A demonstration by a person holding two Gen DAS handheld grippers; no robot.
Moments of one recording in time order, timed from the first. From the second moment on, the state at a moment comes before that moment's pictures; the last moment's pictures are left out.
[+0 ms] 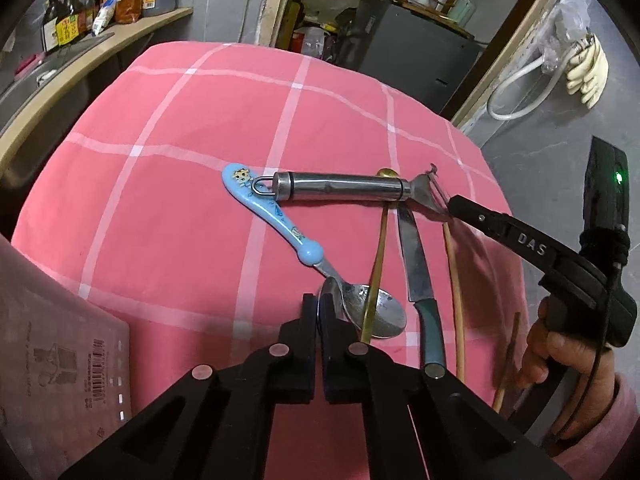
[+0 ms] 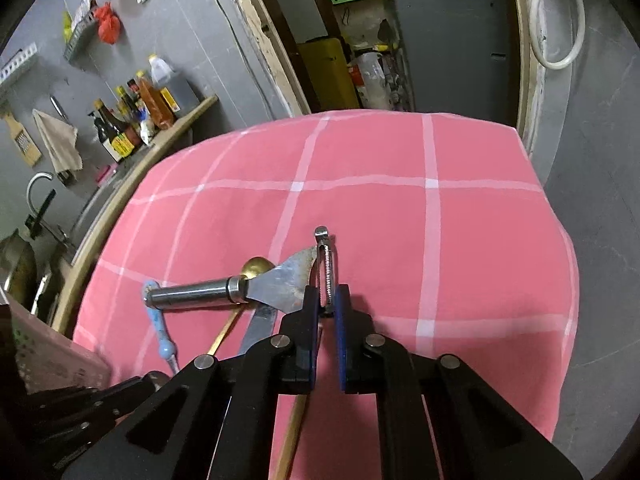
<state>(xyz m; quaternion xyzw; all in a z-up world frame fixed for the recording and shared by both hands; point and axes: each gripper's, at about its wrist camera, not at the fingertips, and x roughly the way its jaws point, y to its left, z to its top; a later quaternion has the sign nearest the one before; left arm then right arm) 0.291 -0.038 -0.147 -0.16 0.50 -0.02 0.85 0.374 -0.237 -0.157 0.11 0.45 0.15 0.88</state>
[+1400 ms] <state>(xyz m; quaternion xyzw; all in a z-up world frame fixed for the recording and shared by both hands) 0.290 -0.032 -0.111 -0.16 0.46 -0.01 0.87 0.363 -0.263 -0.183 0.20 0.50 0.14 0.83</state>
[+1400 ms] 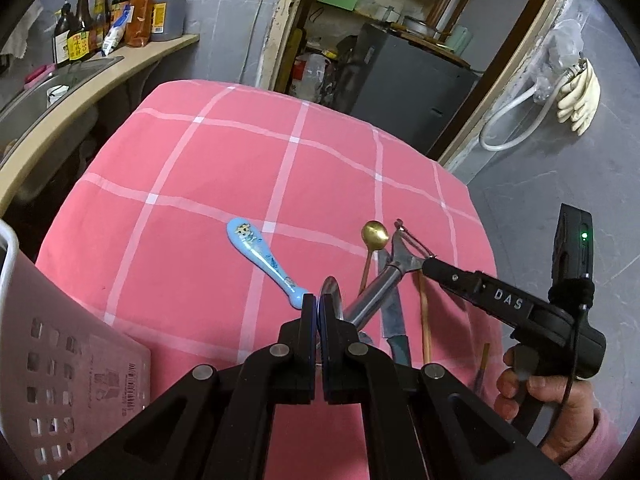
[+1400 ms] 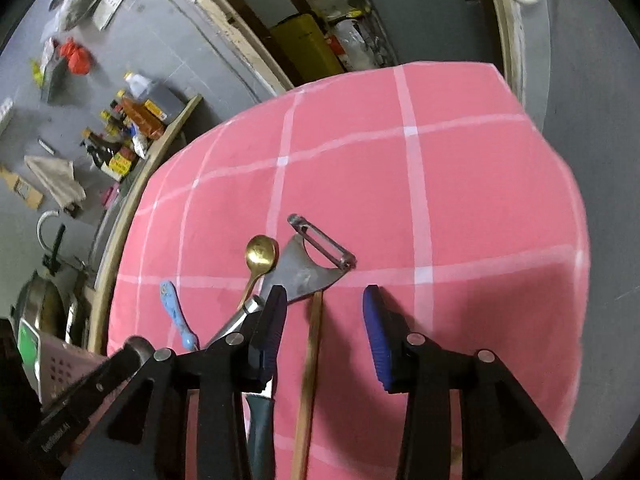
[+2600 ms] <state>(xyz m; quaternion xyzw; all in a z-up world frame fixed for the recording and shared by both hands) 0.289 -0.035 -0.104 -0.17 0.46 -0.01 0.87 0.365 -0.234 -0.124 0.07 0.42 0.20 0.88</state>
